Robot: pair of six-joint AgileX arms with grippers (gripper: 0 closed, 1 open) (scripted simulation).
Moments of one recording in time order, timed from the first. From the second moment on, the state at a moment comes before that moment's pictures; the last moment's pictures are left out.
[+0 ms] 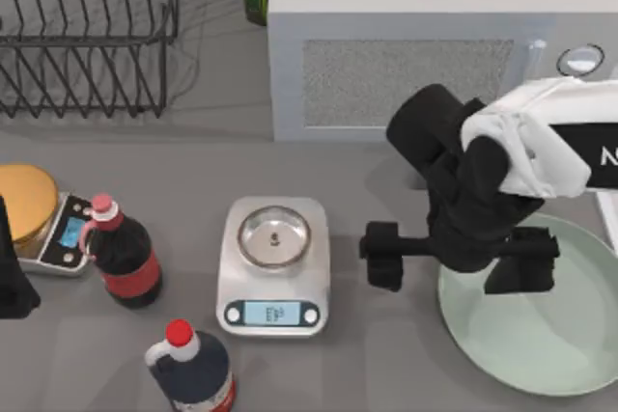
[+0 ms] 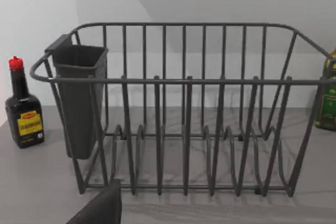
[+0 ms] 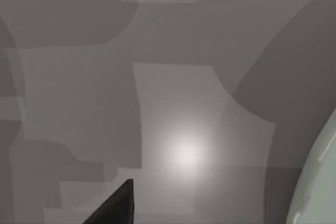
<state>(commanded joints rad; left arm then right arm) 0.00 0.00 0.00 0.00 0.00 0.00 0.63 2.01 1.14 -0.69 0.00 0.65</state>
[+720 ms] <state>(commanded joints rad) 0.00 0.00 0.00 0.00 0.00 0.00 0.63 2.01 1.14 -0.69 0.00 0.65</state>
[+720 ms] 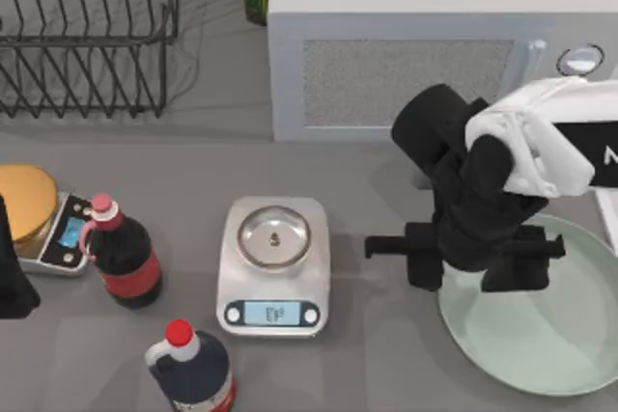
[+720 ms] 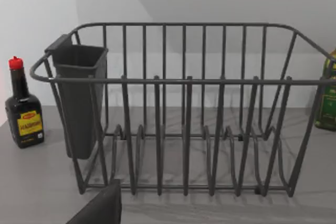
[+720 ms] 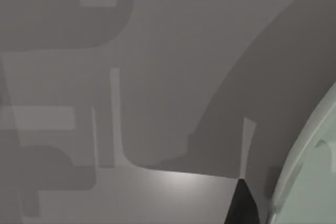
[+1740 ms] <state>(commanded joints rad) 0.00 0.00 0.00 0.00 0.00 0.00 0.62 1.94 1.62 -1.18 0.02 0.64</state>
